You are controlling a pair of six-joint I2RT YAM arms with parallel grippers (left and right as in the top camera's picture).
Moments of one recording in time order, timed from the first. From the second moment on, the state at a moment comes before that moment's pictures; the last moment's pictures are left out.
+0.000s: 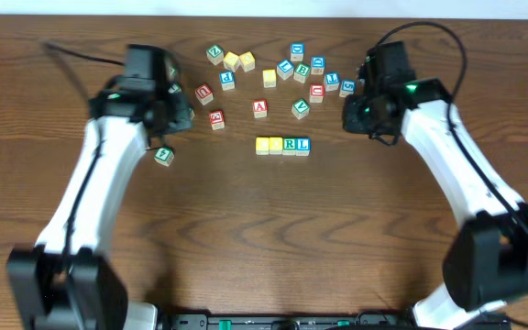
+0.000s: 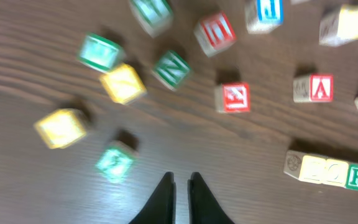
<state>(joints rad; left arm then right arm) -0.08 1.60 1.36 -0.82 0.02 -0.29 0.22 1.76 1.45 -0.85 -0.11 0.33</state>
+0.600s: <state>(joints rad) -0.01 1.43 1.36 -0.89 0.01 -0.29 0.18 1.23 1.46 -0.98 0.00 0.28</state>
